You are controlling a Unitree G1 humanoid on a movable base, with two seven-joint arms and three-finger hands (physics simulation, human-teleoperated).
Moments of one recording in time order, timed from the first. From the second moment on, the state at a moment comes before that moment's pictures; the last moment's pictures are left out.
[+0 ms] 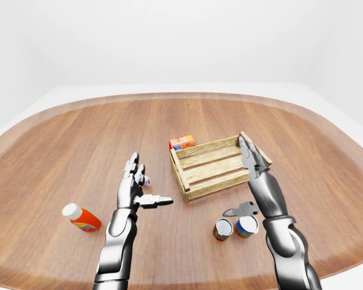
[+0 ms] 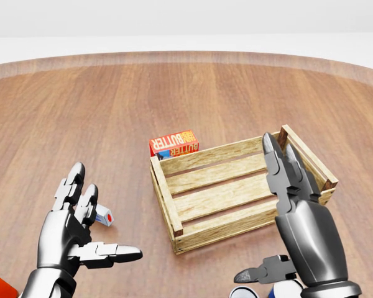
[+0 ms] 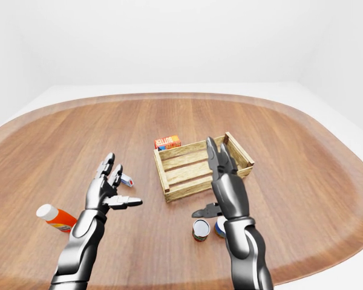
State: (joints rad) left arm 0.00 0.01 0.05 -0.02 -0.18 0.09 -0.08; right arm 0.19 -0.05 0.00 -0.47 -0.74 -0.09 0.12
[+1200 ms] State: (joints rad) left arm -0.01 0.01 0.05 -0.01 -0.18 0.09 -0.08; right arm 0.35 -0.09 0.06 -0.34 -1.07 -0.09 0.25
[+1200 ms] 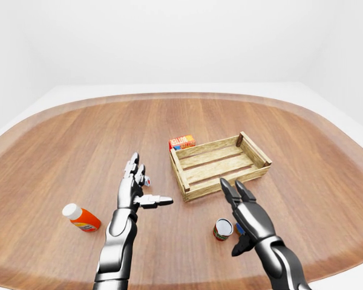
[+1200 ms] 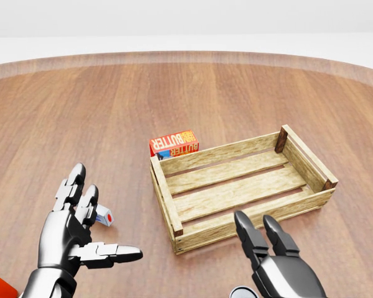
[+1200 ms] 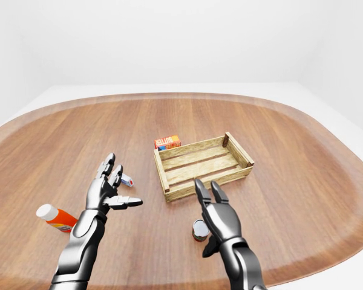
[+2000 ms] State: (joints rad) left arm -0.01 0.01 0.05 -0.01 -0.18 0.09 -0.09; right arm 0.33 -0.12 0.13 -0.27 -1.30 -0.09 0.37
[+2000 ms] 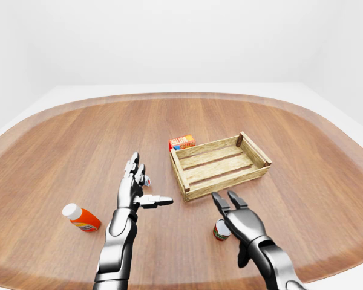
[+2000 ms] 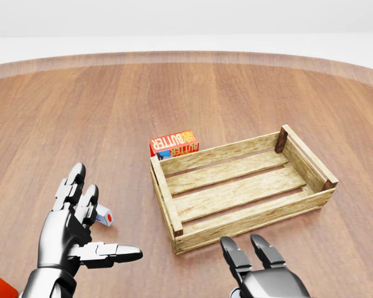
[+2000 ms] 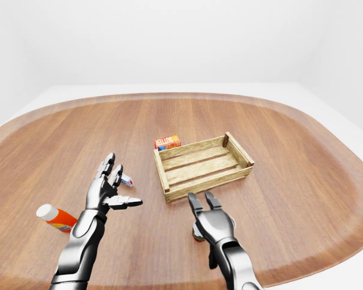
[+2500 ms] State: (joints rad) left arm -0.01 0.01 0.05 -0.02 -0.18 0.09 -0.08; right arm 0.25 -0.13 0.15 -0.13 -1.34 -0.09 0.37
